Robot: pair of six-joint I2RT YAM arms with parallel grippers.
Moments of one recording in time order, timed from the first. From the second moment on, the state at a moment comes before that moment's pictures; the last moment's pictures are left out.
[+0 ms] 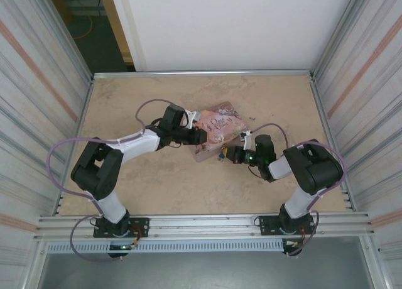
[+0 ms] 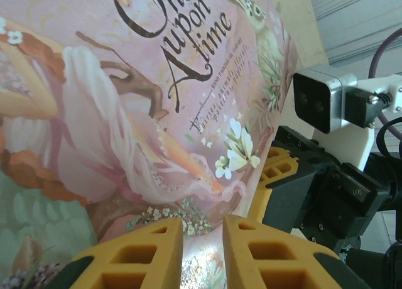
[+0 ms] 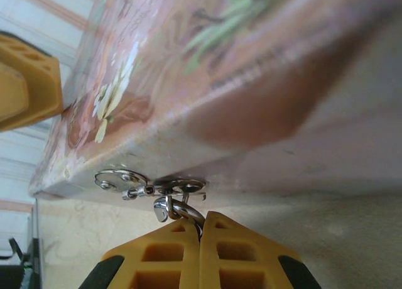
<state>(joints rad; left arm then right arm) -0.58 1.70 1.01 -0.06 0.56 -0.51 0.37 1.69 0.35 0.87 -0.61 0.66</state>
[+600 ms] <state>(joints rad) -0.58 1.70 1.00 -0.04 0.56 -0.51 0.36 1.67 0.35 0.84 -0.59 0.90</state>
